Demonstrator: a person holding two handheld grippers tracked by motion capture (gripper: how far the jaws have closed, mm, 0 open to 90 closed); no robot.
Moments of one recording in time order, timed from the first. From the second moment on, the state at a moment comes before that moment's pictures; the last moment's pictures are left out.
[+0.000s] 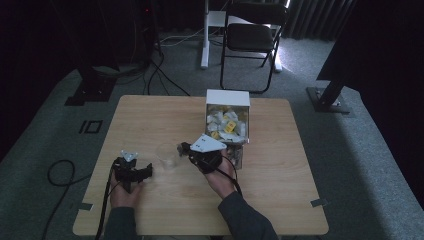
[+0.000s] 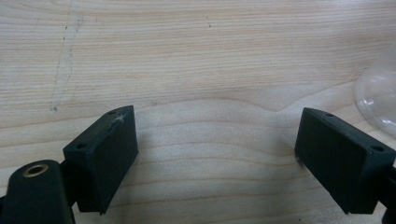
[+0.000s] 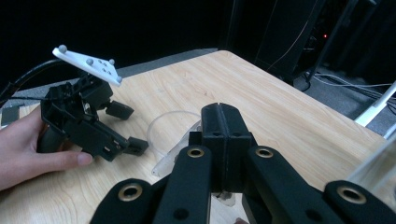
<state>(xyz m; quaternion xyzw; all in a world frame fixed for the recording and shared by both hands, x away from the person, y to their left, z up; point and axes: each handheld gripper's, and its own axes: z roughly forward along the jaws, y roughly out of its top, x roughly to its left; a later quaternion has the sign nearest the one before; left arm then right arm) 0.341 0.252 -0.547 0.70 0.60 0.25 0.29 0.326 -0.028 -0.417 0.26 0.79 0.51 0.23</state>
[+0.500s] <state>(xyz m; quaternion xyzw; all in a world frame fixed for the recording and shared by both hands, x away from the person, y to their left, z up) 0.341 0.252 -0.546 0.70 0.60 0.25 0.29 0.333 -0.011 -0.413 0.25 0.79 0.51 0.23</state>
